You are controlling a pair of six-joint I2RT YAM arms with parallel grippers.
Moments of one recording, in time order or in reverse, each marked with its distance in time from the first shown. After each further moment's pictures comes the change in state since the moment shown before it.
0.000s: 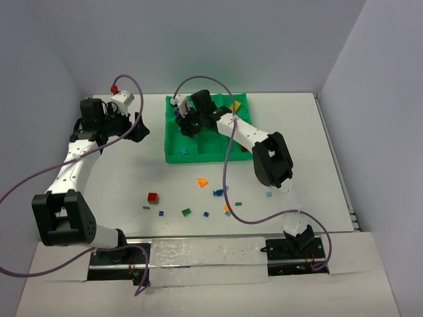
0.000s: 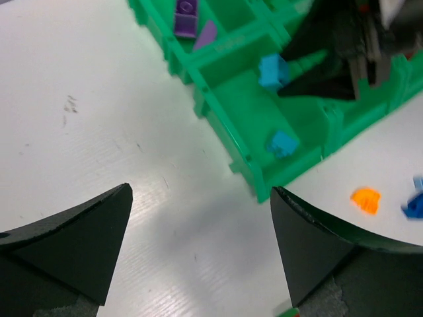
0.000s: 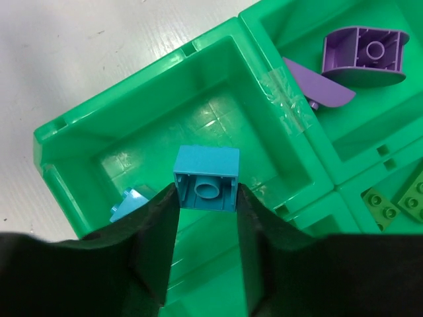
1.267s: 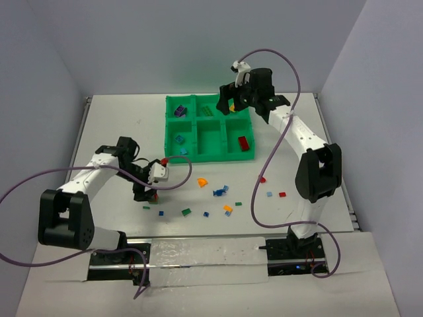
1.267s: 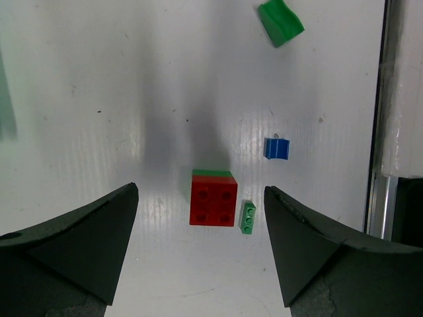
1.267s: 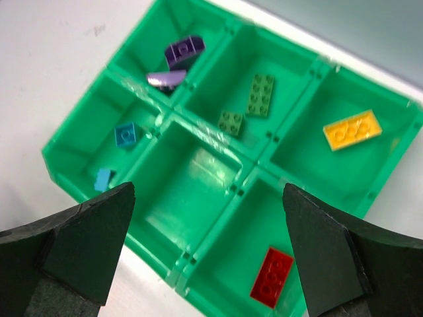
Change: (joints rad) left arm -0.219 -0.031 -0.259 -0.710 0.136 1.228; right arm -0.309 -0.460 -0.334 0.108 -0.027 0.303
